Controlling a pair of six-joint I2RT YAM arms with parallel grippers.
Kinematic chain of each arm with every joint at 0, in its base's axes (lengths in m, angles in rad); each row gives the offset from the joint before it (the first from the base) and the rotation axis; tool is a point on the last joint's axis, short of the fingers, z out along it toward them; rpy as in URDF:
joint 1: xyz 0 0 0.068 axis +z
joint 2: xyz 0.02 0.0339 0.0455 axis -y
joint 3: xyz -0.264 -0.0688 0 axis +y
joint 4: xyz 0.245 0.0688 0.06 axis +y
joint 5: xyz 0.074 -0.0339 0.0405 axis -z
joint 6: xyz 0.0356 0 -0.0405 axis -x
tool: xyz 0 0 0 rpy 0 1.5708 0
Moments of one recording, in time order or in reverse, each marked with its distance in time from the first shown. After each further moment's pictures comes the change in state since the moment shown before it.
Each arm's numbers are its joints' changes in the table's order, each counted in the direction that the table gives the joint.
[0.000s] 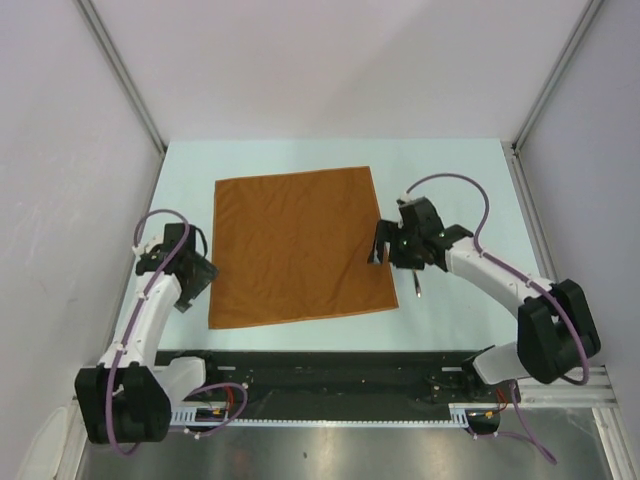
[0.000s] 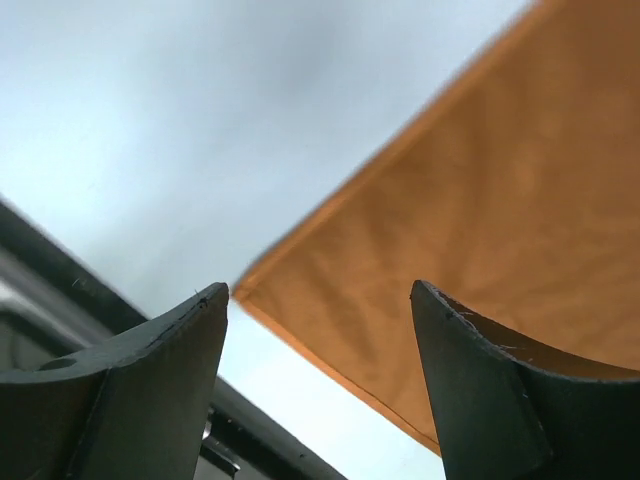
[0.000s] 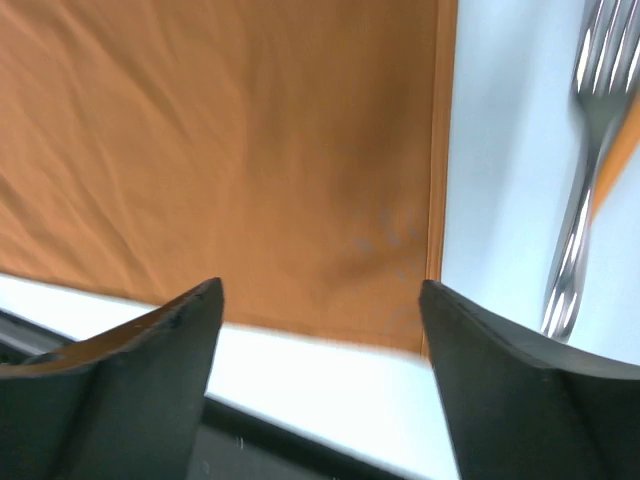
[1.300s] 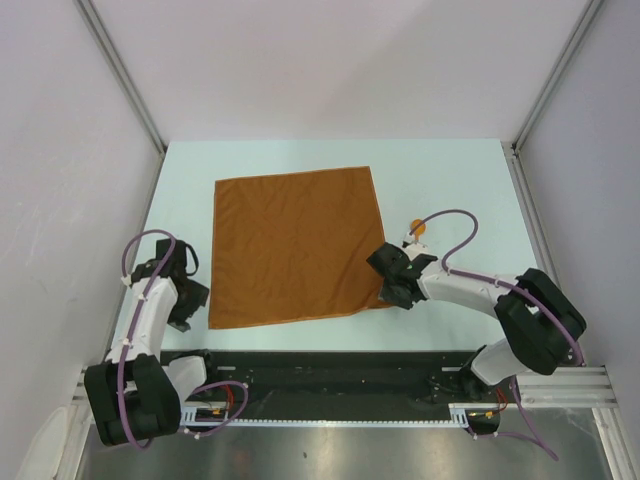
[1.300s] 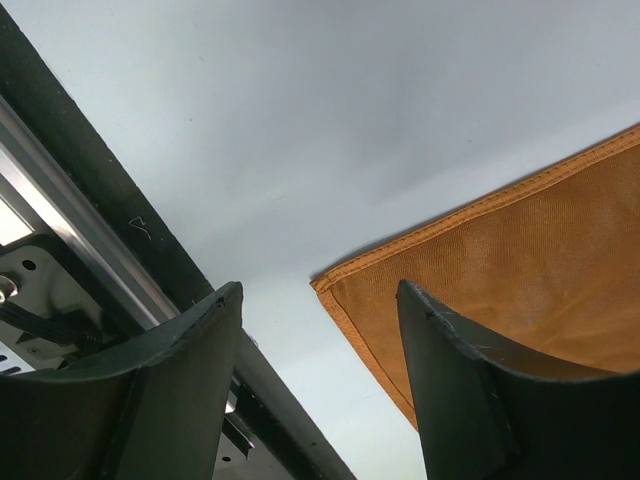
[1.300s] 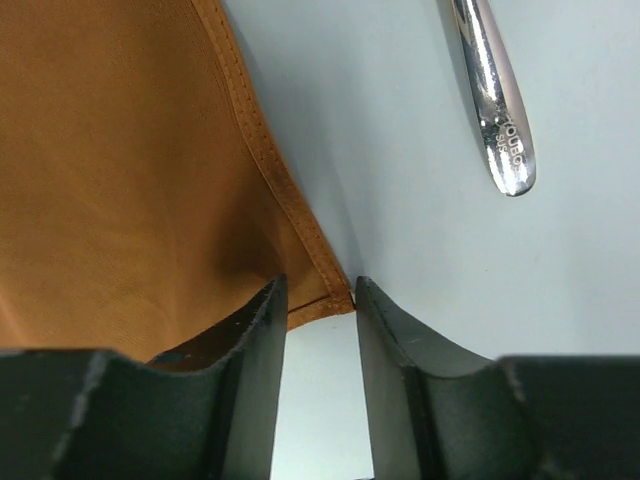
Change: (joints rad) left arm 0.170 0.003 0.120 0.092 0.013 0.106; right arm 0.289 -0.052 0.200 0.119 0.444 -0.535
